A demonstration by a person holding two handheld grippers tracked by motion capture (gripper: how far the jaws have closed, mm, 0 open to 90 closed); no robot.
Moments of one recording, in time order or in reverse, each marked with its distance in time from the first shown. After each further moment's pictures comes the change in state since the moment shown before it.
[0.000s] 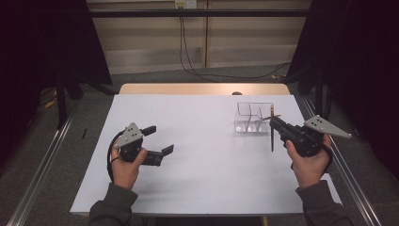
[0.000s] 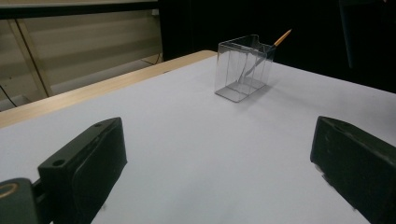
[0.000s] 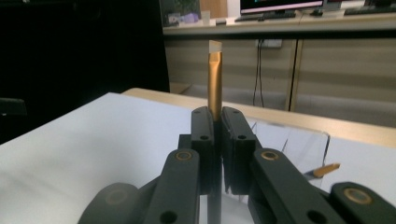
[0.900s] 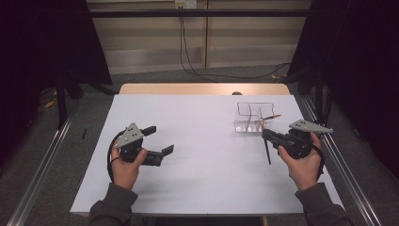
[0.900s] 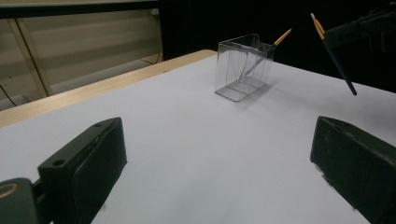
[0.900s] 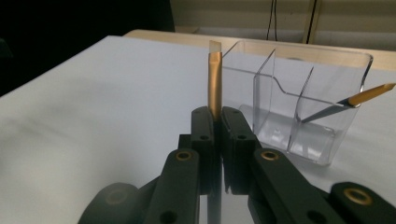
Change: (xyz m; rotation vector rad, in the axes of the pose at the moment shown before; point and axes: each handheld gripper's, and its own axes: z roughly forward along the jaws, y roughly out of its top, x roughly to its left) left arm 0.000 0.000 0.000 0.012 0.016 0.002; right arm -0.003 -0.023 0.018 0.255 0.031 0.050
